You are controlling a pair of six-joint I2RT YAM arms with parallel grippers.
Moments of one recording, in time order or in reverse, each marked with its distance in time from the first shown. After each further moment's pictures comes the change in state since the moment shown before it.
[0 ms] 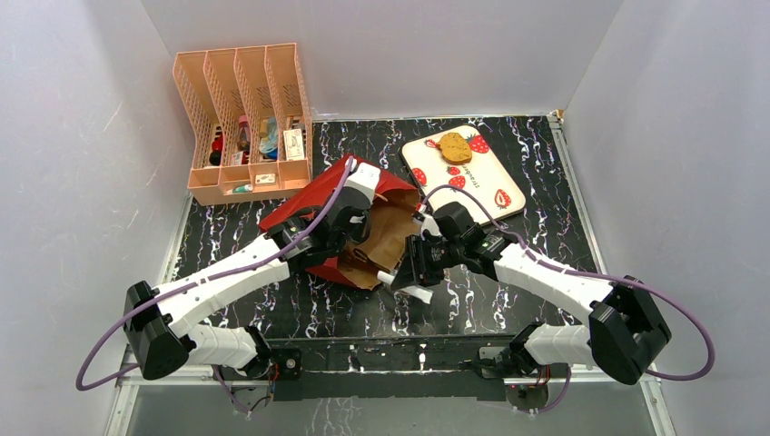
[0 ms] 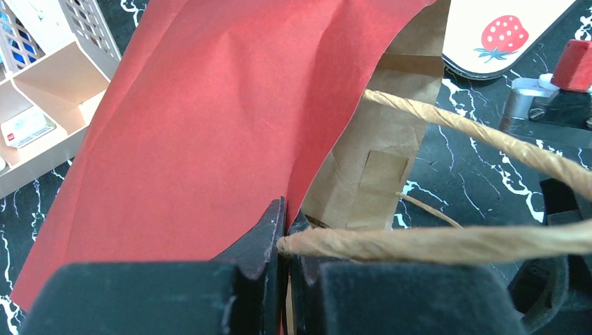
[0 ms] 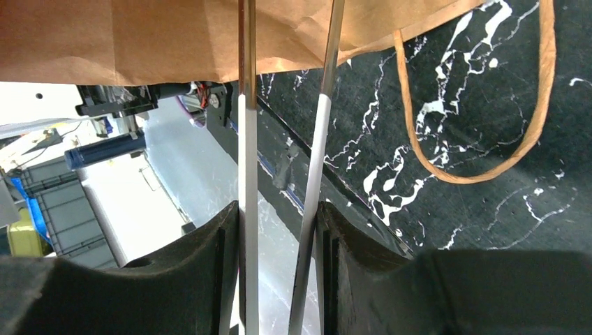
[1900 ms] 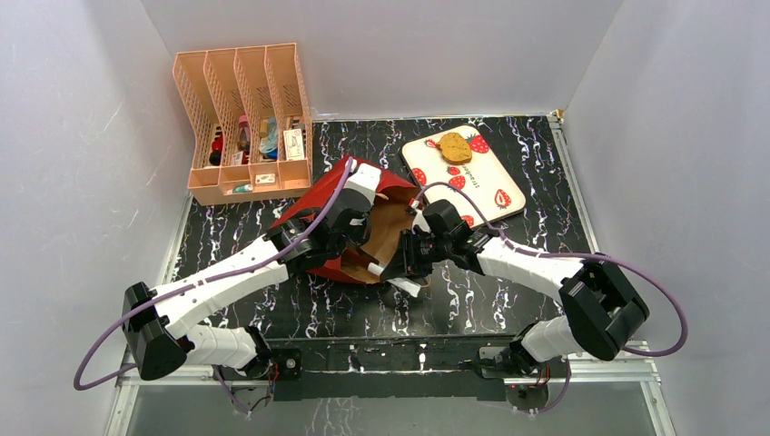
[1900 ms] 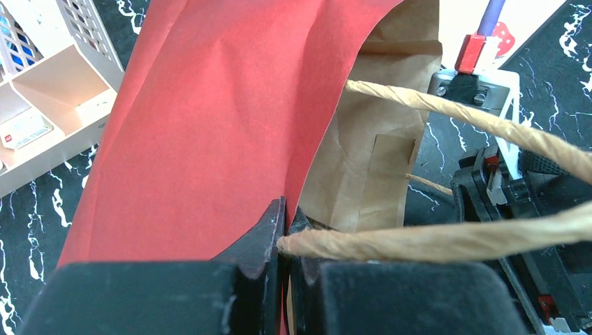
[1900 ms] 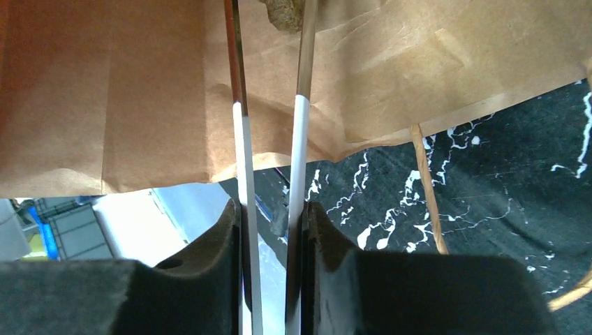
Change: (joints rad) left arm -0.023 -0.007 0.006 -0.003 -0.011 -0.012; right arm 0.002 0.156 -0.004 0.214 0.040 0.077
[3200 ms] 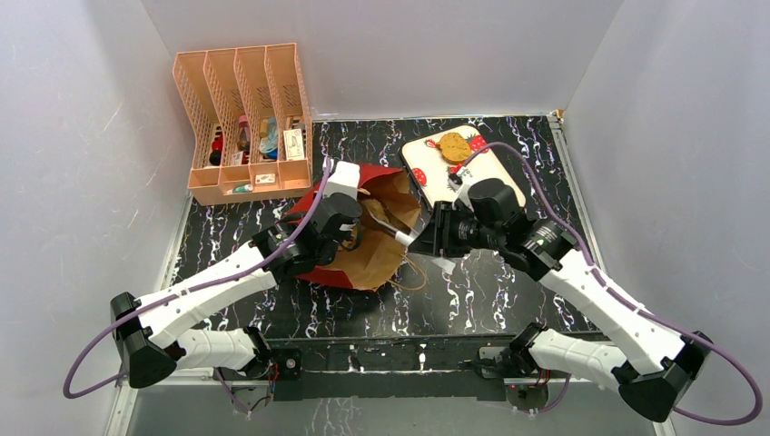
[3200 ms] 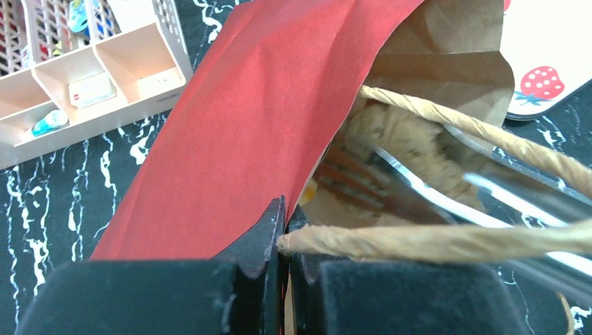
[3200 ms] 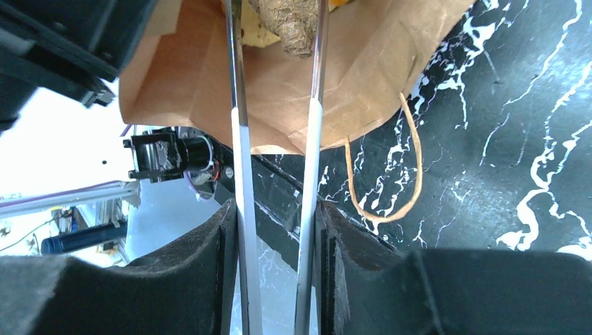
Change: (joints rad) left arm -0.010 -0.072 0.000 -0.073 -0.167 -0.096; right arm 0.000 -0.389 0.292 -0.535 0.279 -0.077
